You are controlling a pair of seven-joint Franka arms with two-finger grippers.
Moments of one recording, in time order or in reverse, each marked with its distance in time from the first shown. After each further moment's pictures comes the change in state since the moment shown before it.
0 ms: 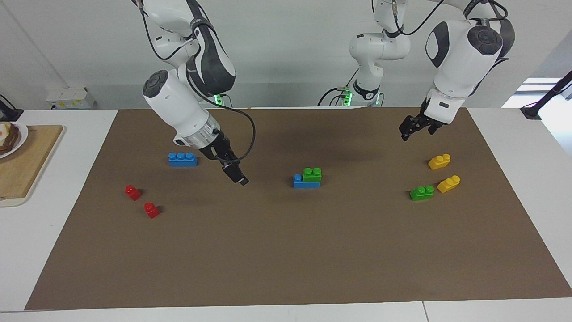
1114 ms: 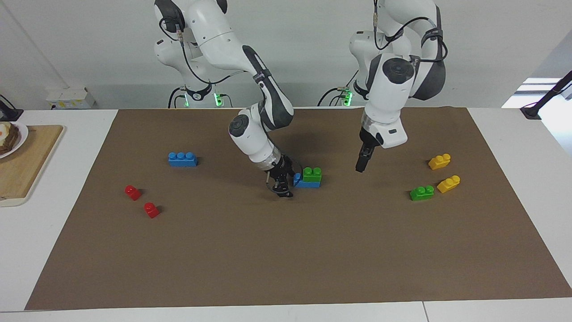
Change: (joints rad) left arm -0.225 0.133 0.002 -0.042 0.000 0.283 -1.049; right arm 0.319 0.281 0.009 -0.151 0.291 0.520 0.664
